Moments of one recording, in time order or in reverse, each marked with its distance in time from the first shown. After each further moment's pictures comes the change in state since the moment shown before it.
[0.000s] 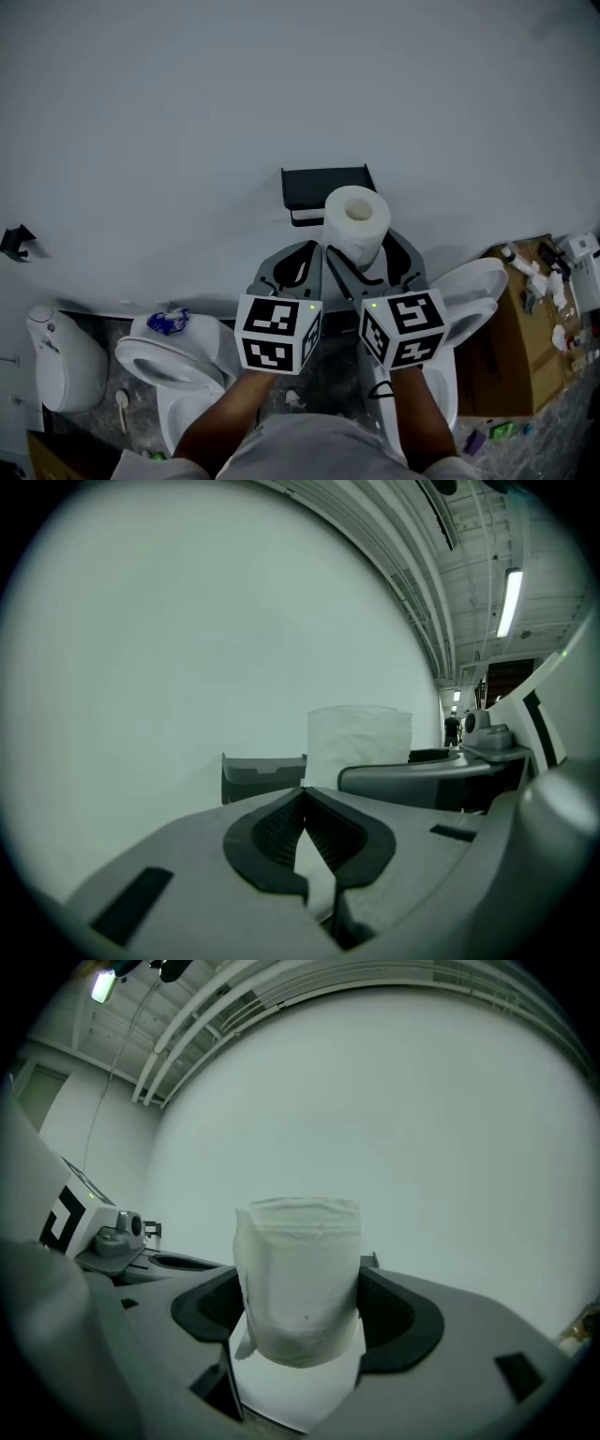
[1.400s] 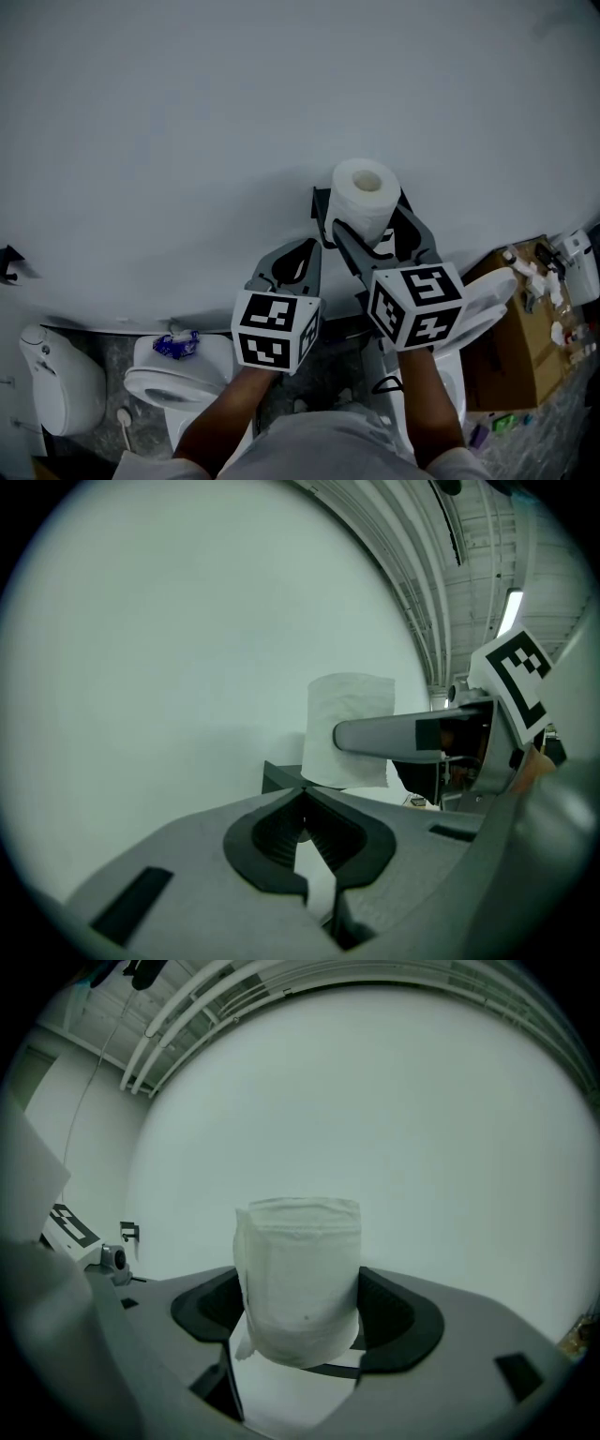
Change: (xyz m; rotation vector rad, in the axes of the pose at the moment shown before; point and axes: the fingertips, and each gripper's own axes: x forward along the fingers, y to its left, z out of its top) left arm 0.015 0.091 0.011 -0.020 0.001 -0.078; right arm 0.087 0.025 0.049 -0.012 -0.003 -0.076
